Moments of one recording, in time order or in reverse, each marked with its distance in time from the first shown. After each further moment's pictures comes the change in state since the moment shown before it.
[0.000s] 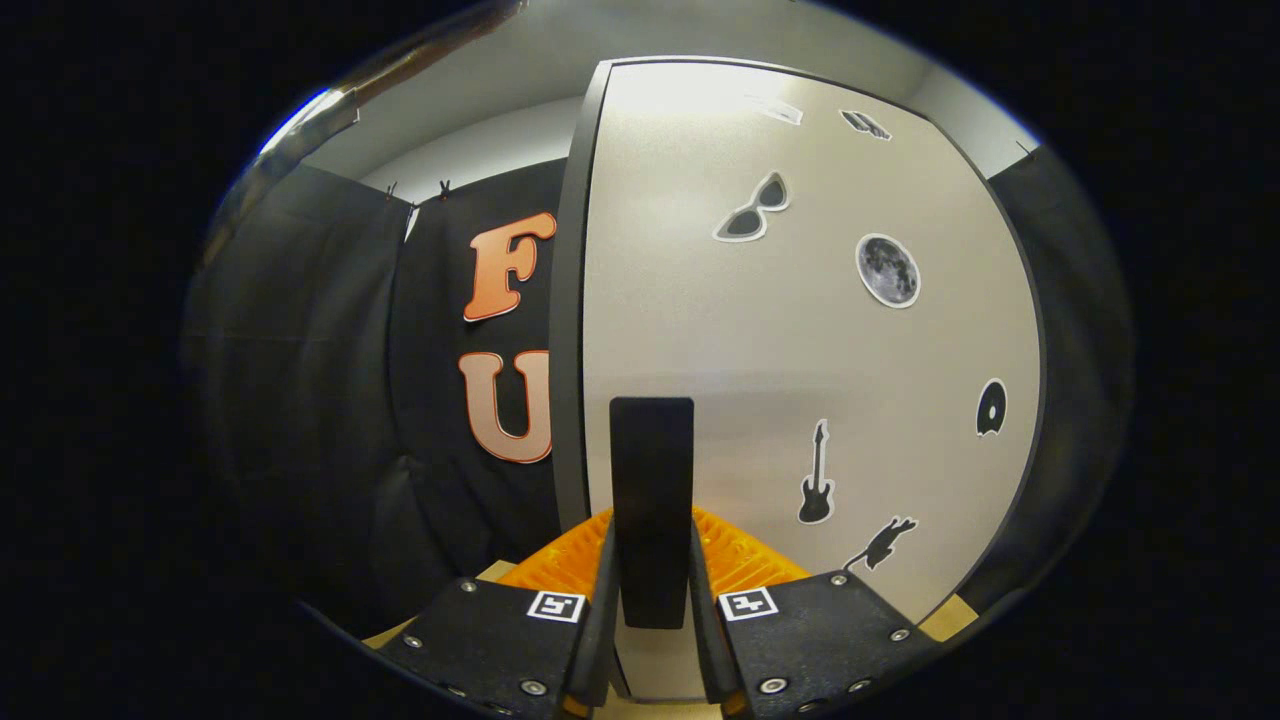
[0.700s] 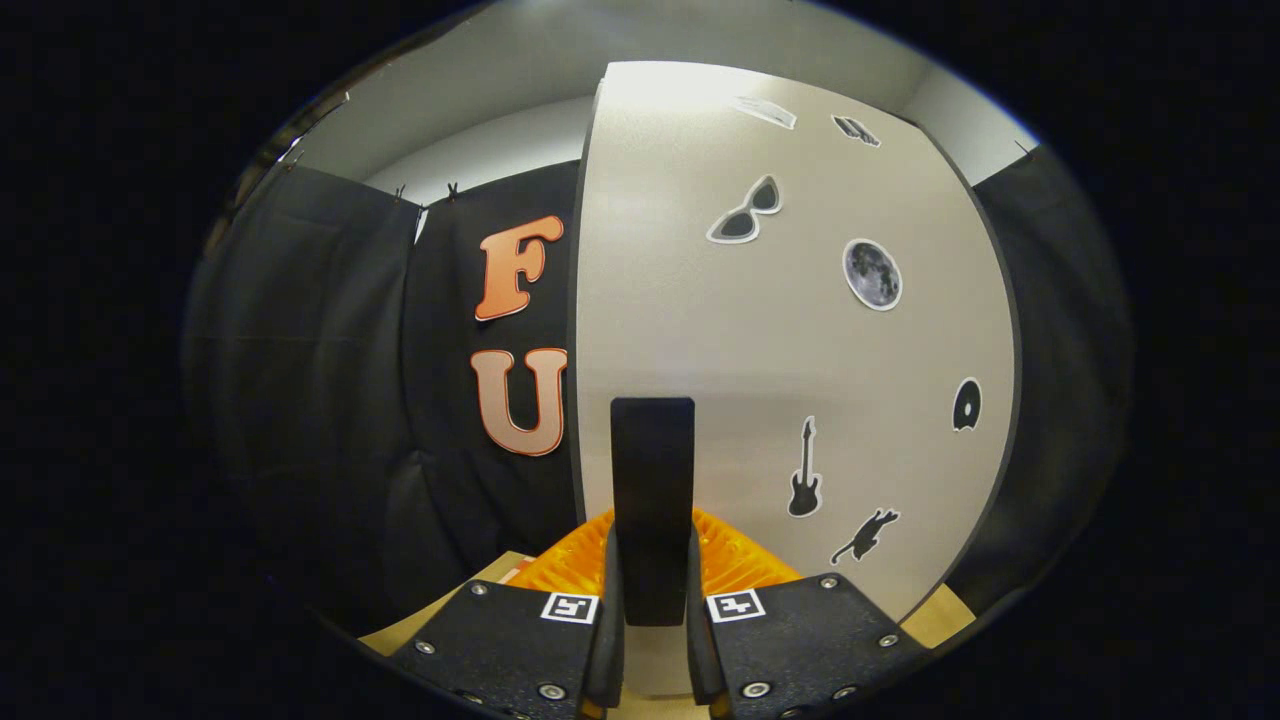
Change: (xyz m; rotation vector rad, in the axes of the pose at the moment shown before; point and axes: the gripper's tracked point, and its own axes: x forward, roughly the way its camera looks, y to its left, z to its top) arm -0.029 -0.003 0.003 -0.007 0.007 0.027
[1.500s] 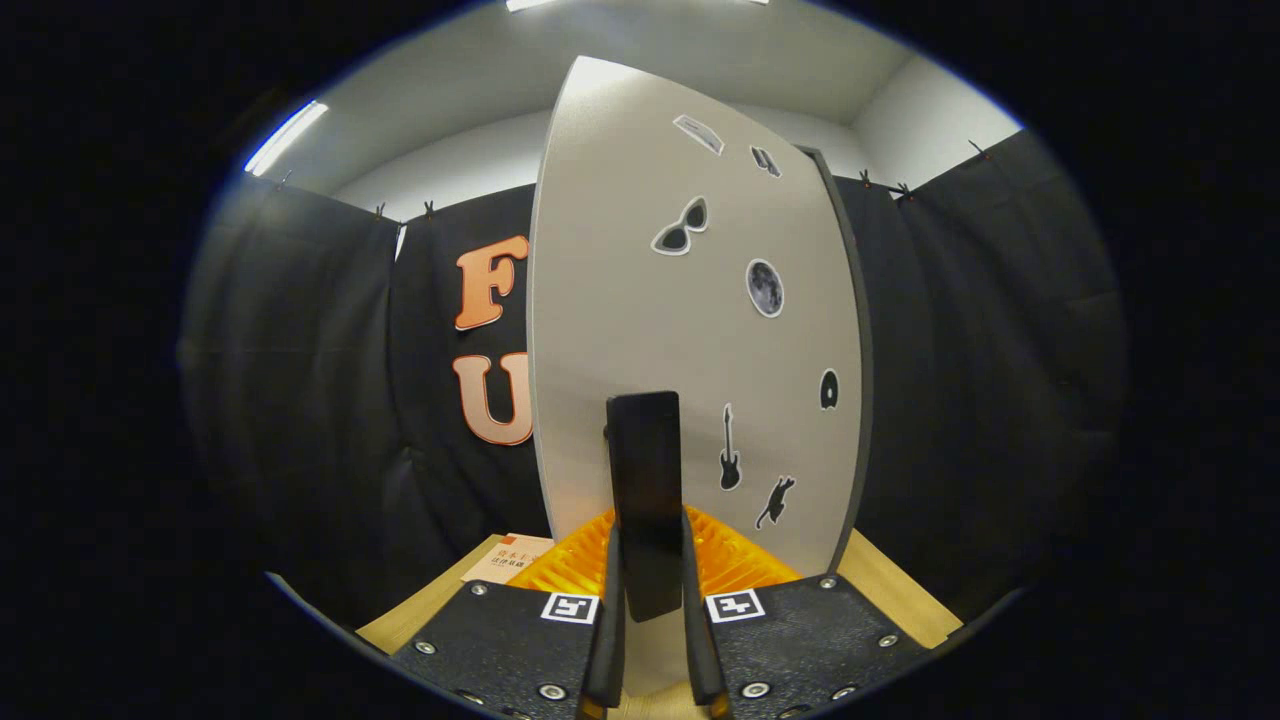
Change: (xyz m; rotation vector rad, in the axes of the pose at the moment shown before) arm -0.103 -0.054 -0.002 0.029 -0.002 -0.096
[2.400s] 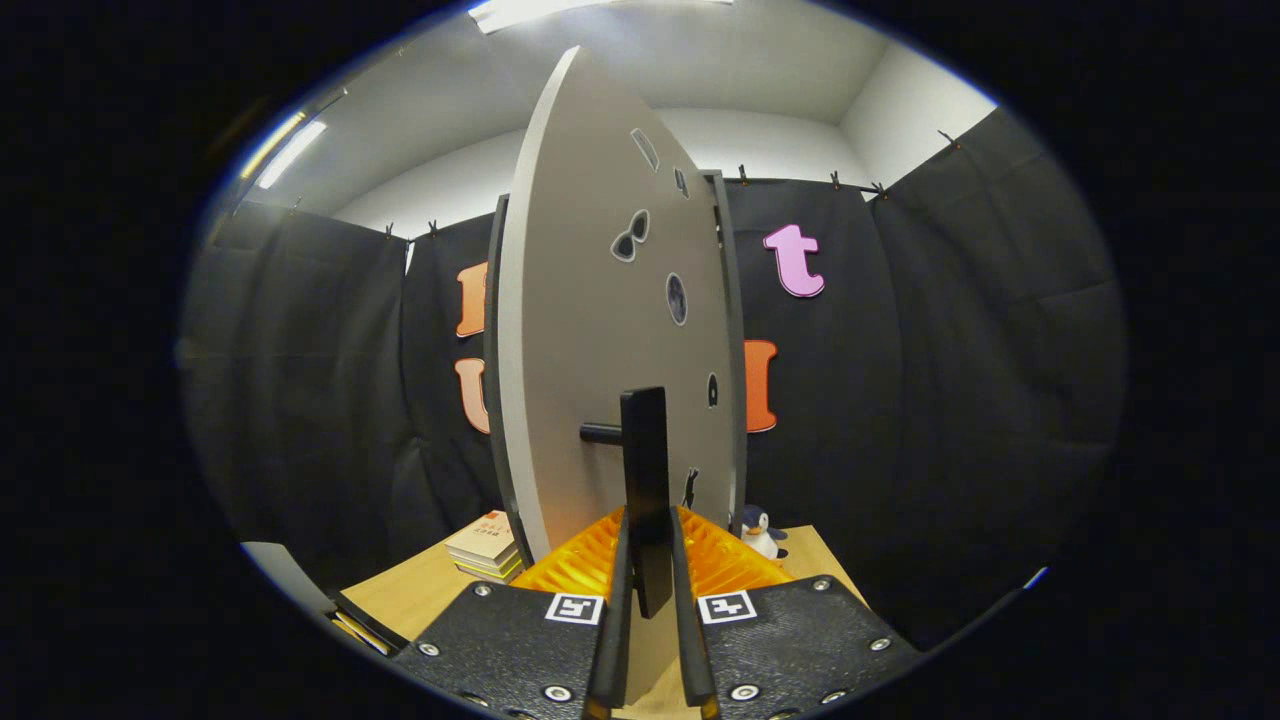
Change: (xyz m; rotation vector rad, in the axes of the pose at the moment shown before) arm -0.060 -0.120 0.001 0.015 -0.002 0.082
